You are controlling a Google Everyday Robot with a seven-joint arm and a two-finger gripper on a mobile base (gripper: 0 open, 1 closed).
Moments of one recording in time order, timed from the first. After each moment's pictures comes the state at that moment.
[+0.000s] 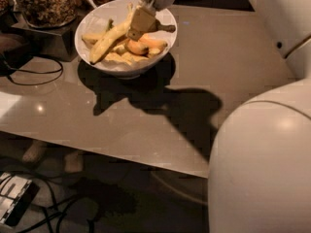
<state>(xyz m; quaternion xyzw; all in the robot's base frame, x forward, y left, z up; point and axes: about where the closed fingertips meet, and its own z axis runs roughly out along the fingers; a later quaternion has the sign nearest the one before) 0.617 0.031 0.989 -0.64 0.72 0.17 0.21</state>
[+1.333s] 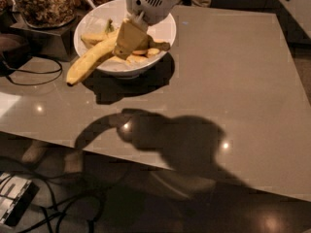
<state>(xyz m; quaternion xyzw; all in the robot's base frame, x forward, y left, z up) 0.526 0.051 0.998 -0.62 0.73 0.20 0.20</state>
